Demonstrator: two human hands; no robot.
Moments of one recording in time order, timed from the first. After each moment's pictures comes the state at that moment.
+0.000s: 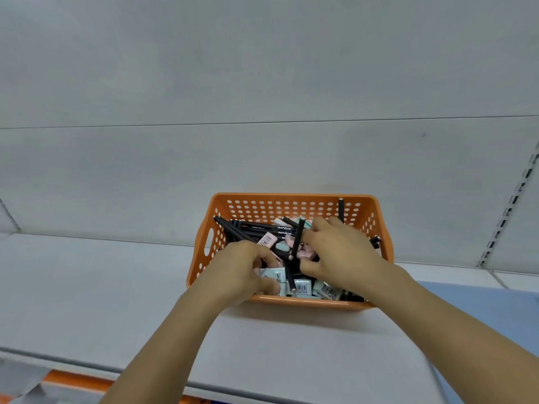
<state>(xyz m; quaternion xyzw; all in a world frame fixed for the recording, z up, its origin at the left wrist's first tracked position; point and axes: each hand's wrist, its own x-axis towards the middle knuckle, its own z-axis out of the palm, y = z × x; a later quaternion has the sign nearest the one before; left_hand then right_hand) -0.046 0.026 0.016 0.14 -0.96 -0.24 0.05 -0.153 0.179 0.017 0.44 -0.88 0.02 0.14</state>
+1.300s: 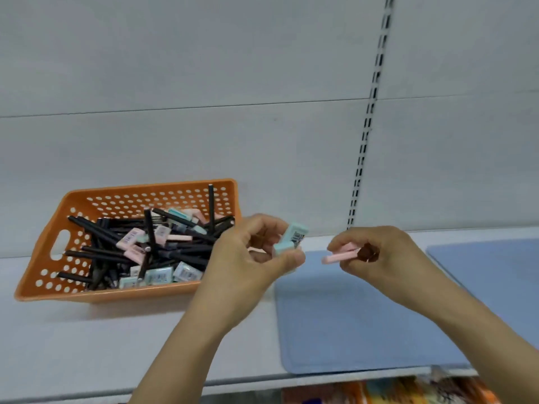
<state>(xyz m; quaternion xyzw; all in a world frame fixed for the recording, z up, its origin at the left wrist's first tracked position) -0.083 0.231 0.009 -0.02 -0.77 -0.60 0.19 -0.156 0.435 0.006 0.26 -0.88 0.40 0.04</state>
